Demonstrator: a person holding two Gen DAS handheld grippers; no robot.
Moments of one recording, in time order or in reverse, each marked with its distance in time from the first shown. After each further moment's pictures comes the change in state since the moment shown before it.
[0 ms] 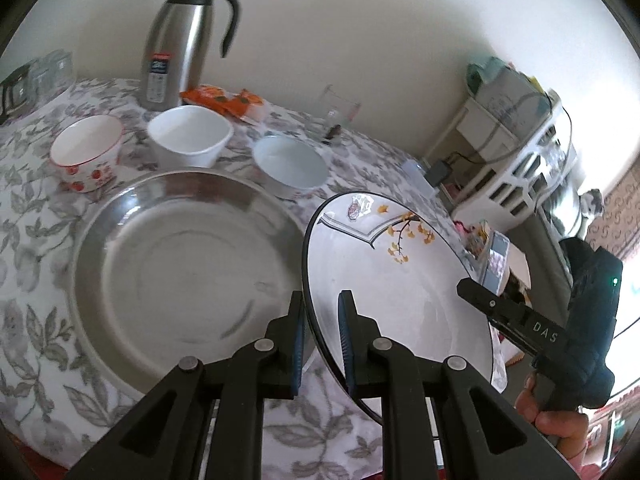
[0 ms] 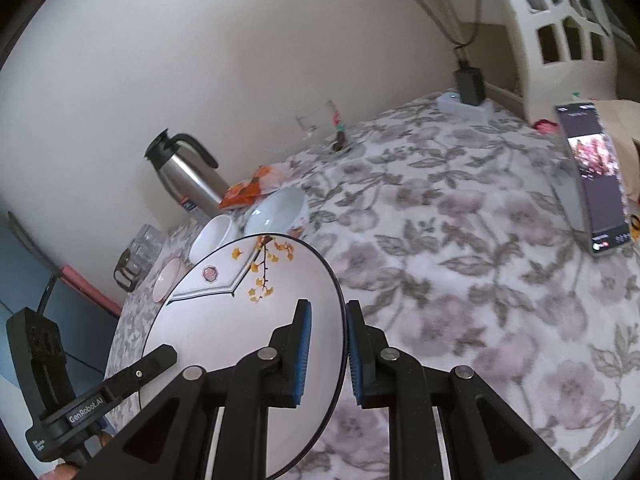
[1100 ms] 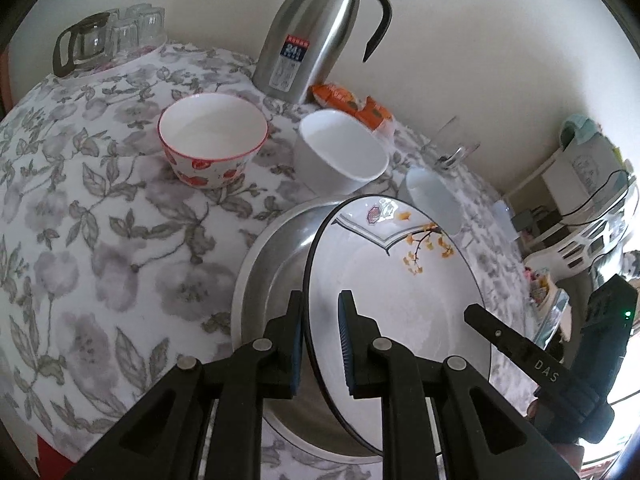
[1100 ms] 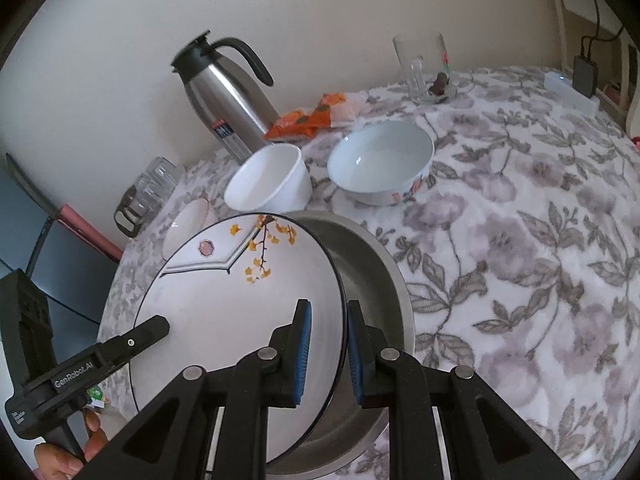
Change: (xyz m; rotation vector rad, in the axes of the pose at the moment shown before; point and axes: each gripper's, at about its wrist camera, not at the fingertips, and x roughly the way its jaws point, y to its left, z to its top) left arm -0.001 0.132 0.041 -0.181 0.052 0.167; right arm 0.117 0.106 -0.011 -0.116 0.191 0.011
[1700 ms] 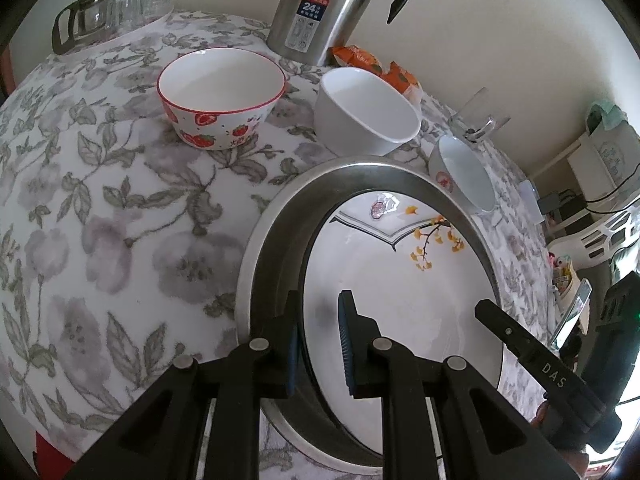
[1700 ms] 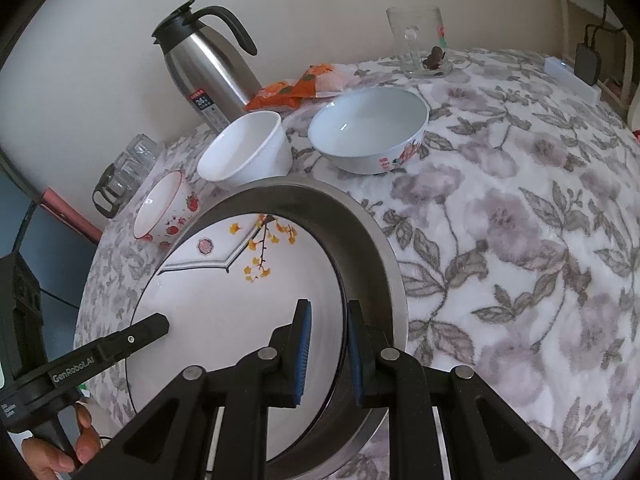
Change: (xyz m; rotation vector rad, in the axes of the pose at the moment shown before) left arm 0.031 0.006 -0.006 -0.011 0.086 0.062; right arm 0.026 -0.005 -0.009 -0.015 0.053 -0.057
